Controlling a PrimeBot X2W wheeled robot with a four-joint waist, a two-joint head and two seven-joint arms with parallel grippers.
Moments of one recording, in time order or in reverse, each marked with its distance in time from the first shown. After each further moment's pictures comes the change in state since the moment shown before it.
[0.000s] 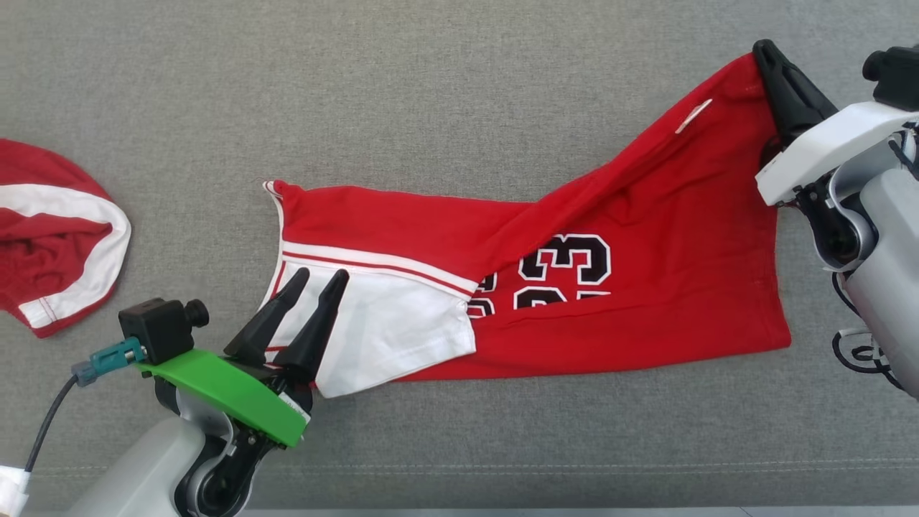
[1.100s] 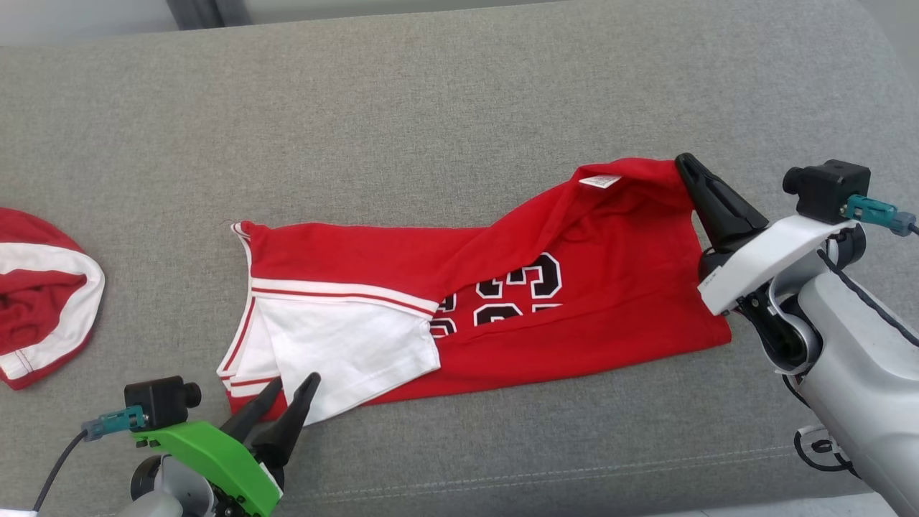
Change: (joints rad) left arm 0.103 0.039 -0.065 0.172 -0.081 0.000 0.086; right arm 0.254 0.030 0.012 -0.212 -0.028 0.000 -0.007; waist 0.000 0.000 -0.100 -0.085
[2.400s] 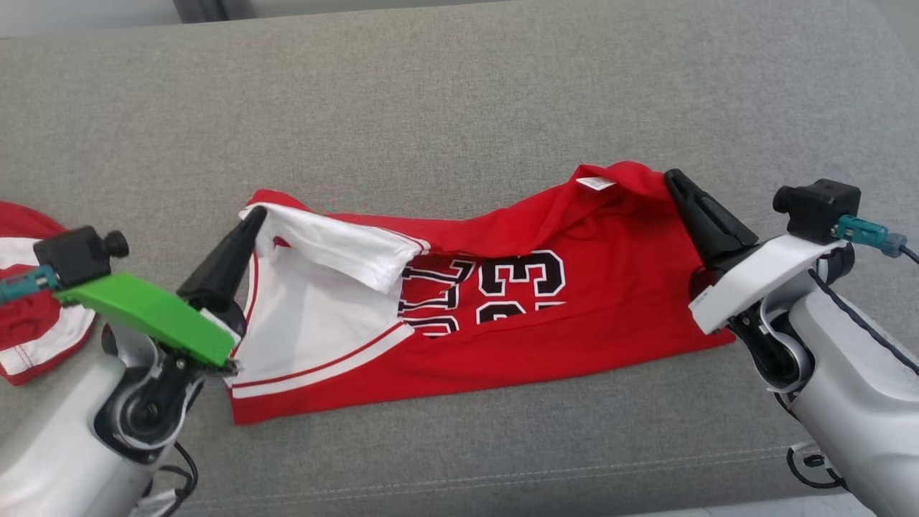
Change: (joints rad) left arm -0.212 0.021 0.134 -0.127 -0.158 0.000 0.032; right arm 0.065 0.009 -0.031 -0.070 -0.035 0.000 0.000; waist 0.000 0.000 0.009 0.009
